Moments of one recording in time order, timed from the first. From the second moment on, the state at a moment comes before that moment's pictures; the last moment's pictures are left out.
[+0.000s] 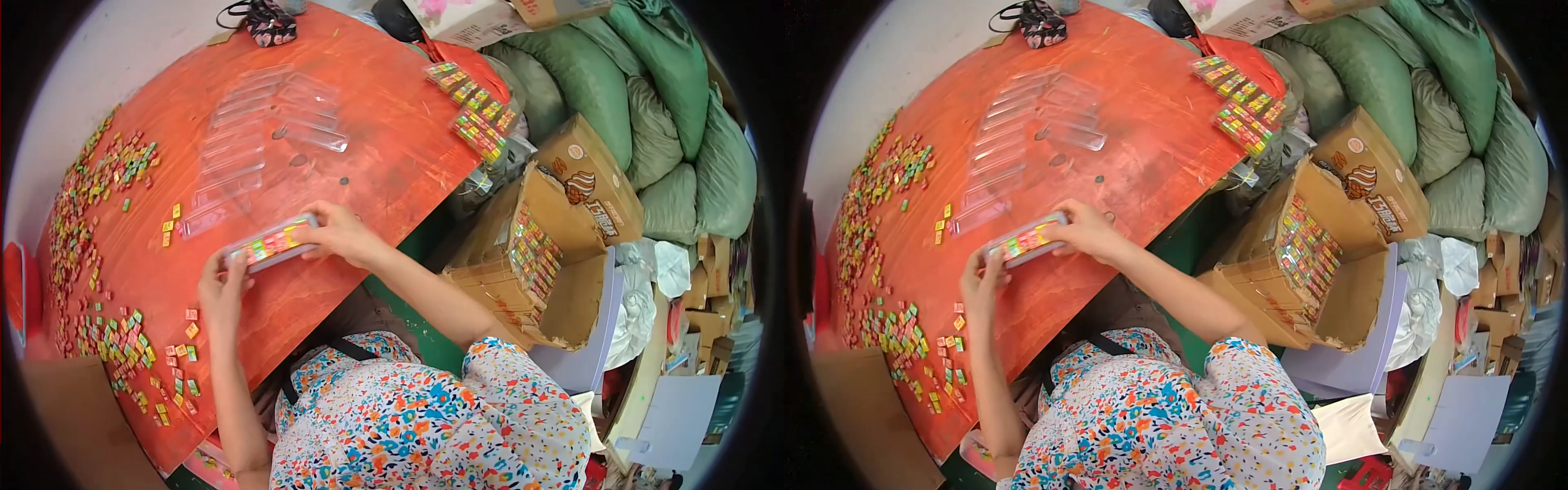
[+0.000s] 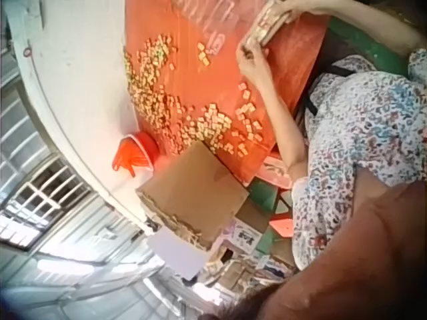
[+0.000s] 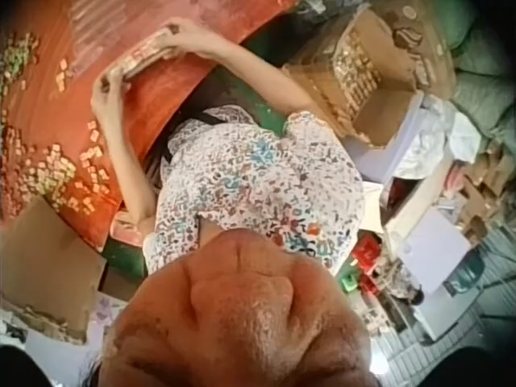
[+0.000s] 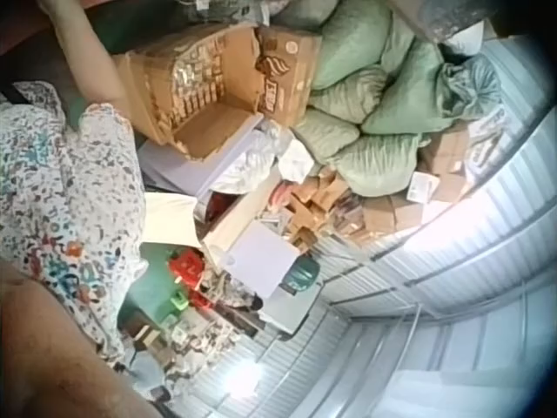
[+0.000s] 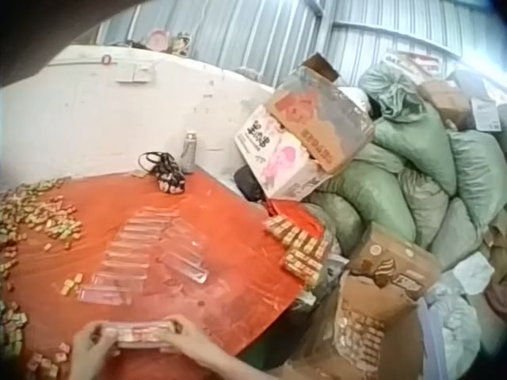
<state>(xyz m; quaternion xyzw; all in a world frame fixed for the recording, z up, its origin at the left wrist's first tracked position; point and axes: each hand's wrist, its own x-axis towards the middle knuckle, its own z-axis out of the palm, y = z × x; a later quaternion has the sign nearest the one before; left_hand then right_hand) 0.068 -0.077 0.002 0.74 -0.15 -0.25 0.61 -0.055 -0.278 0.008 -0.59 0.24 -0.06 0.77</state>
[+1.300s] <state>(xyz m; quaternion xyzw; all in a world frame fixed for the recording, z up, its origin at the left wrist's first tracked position) -0.013 -0.067 0.002 0.69 -0.45 -0.16 0.54 -0.175 -0.378 -0.028 -0.63 0.43 -0.39 0.52</state>
